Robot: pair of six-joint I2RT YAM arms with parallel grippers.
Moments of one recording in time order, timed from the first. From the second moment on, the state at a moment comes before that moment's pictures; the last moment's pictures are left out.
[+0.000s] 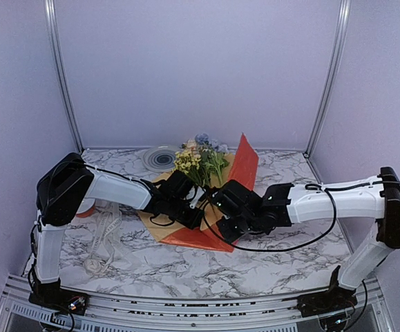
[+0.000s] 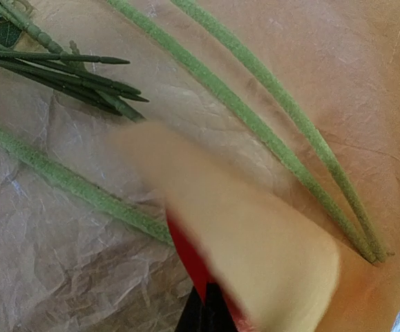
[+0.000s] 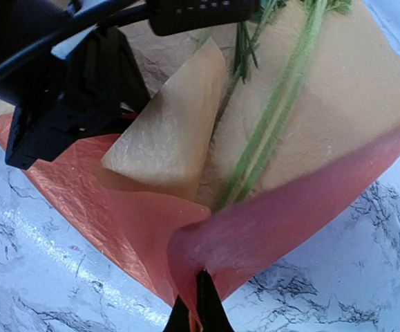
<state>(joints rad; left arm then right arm) -0.86 2.13 1.35 -0.11 0.22 -0.22 1.07 1.58 1.08 -0.56 0.39 0.36</state>
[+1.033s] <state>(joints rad) -0.83 2.13 1.30 0.00 0.29 -0.30 1.12 1.74 1.07 -0.30 0.24 0.16</state>
